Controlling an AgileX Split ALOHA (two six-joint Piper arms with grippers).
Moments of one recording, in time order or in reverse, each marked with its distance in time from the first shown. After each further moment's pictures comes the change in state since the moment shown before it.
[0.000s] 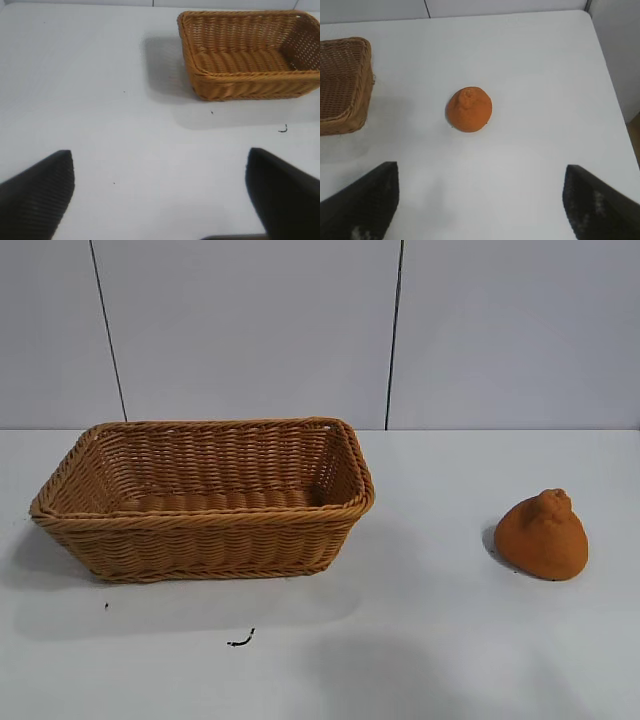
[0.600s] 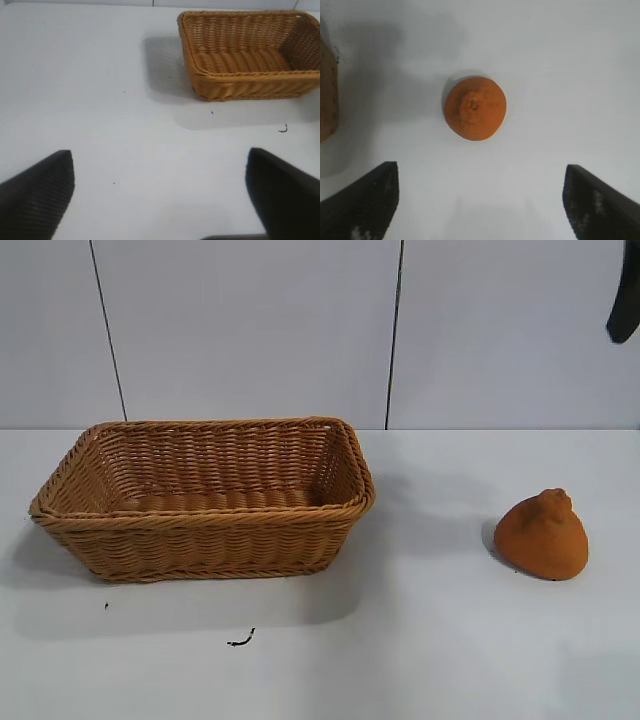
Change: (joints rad) left arm 0.000 0.000 0.000 0.000 0.000 0.000; right arm -0.001 0.686 -0.270 0.031 -0.024 -0.031
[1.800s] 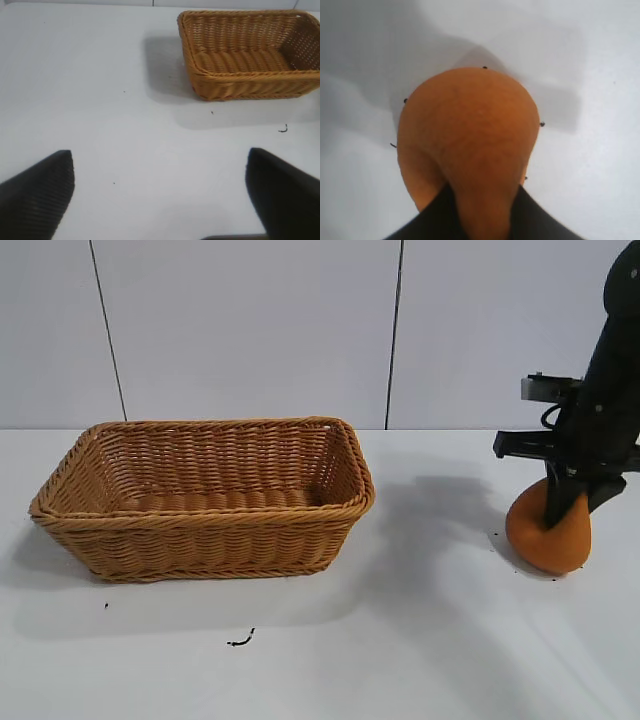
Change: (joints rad) left arm 0.000 0.000 0.000 0.000 0.000 0.000; right arm 0.006 0.204 -0.201 0.020 0.019 0.003
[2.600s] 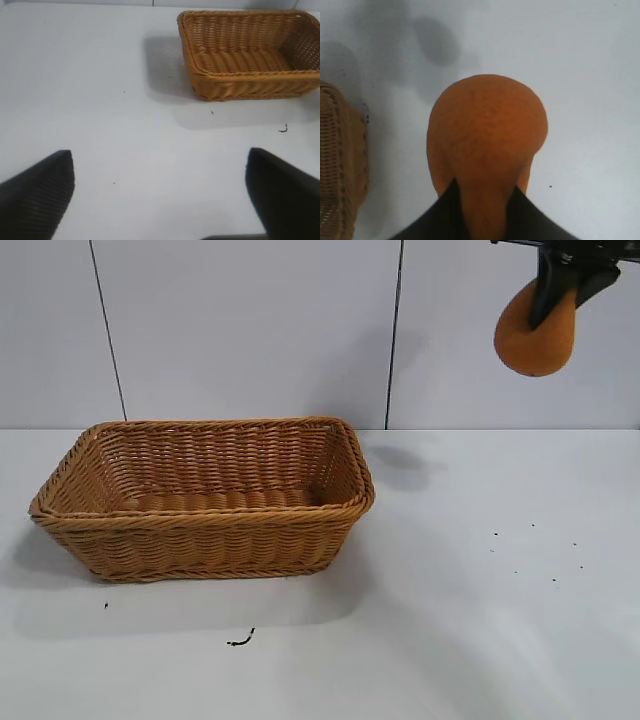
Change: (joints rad) left arm 0.000 0.000 0.000 0.000 0.000 0.000; right arm 0.280 -0.002 -0.360 -0.002 0.150 0.037
